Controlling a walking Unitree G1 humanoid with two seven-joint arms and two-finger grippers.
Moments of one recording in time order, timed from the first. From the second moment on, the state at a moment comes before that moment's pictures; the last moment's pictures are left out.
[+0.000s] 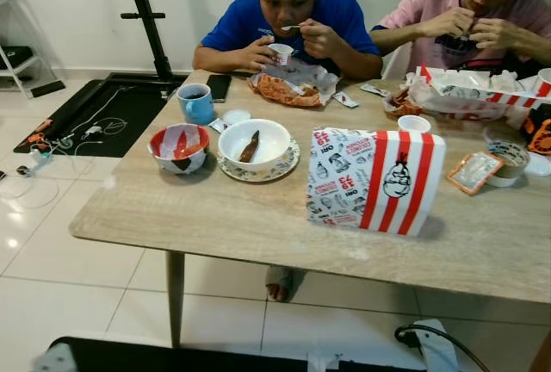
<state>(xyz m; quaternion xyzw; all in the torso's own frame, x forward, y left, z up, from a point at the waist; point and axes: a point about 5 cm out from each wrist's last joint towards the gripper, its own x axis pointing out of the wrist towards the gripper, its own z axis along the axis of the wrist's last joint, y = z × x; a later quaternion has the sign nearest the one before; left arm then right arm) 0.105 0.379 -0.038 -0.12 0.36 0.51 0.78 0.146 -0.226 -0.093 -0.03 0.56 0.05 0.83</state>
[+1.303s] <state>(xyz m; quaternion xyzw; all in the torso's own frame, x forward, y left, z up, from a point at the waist) 0.348 0.330 0.245 0.28 0.00 -0.19 0.94 0.087 -0.247 -0.105 -0.08 0.61 0.06 0.79</state>
